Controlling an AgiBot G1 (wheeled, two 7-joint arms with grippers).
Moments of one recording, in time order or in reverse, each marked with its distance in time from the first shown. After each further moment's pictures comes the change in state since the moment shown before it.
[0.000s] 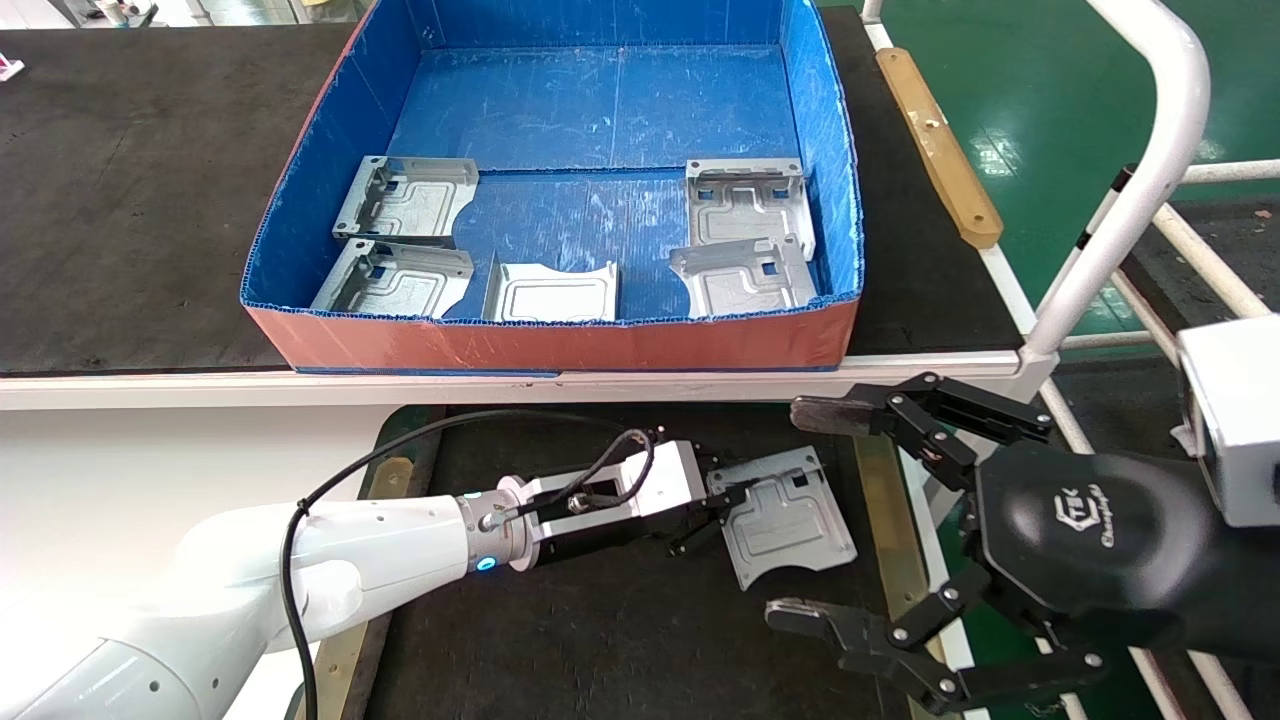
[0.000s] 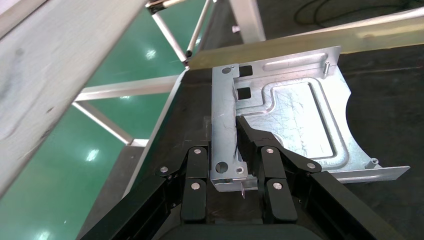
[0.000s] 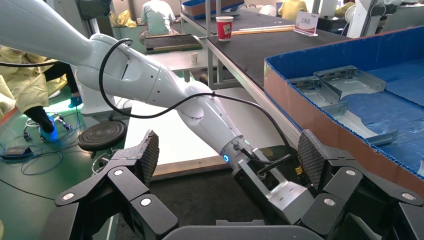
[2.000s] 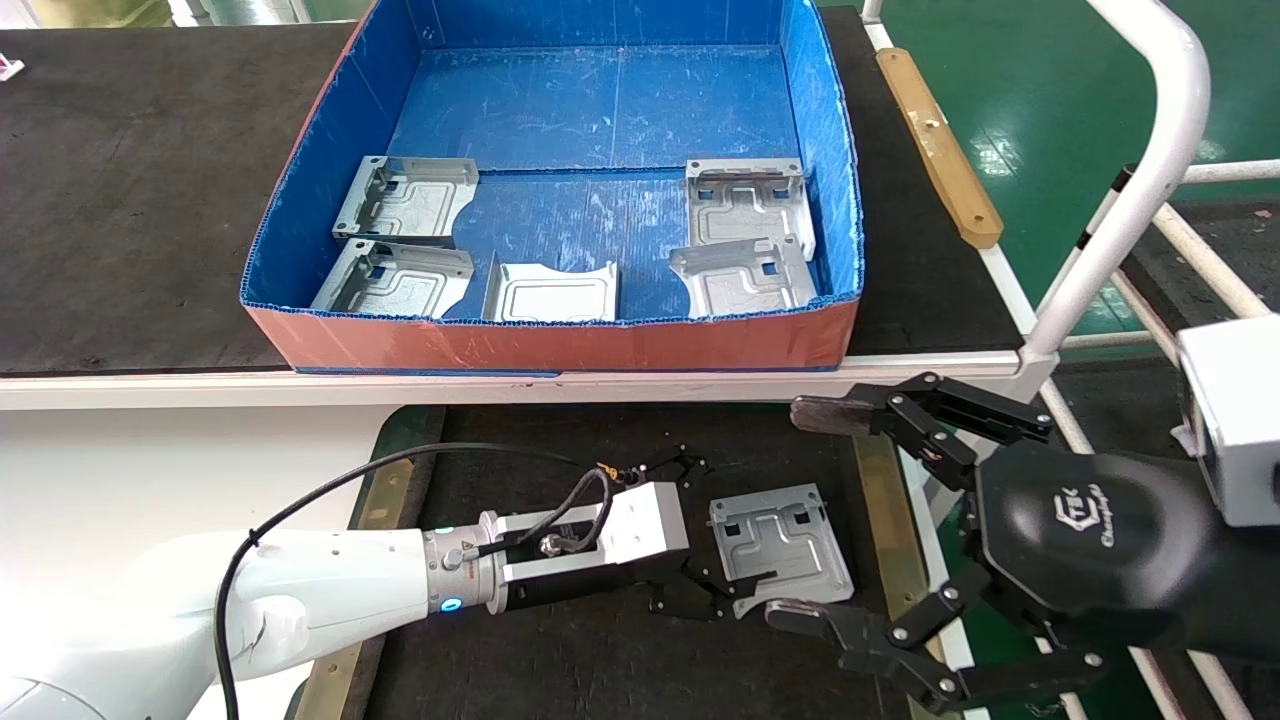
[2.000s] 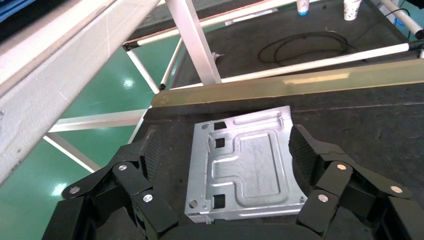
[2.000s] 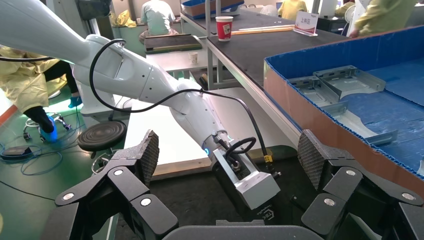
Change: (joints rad) left arm 0.046 -0.098 0.055 -0.123 -0.088 0.121 -0.025; right arm 0.000 0.000 0.000 -0.001 0.000 0.001 0.000
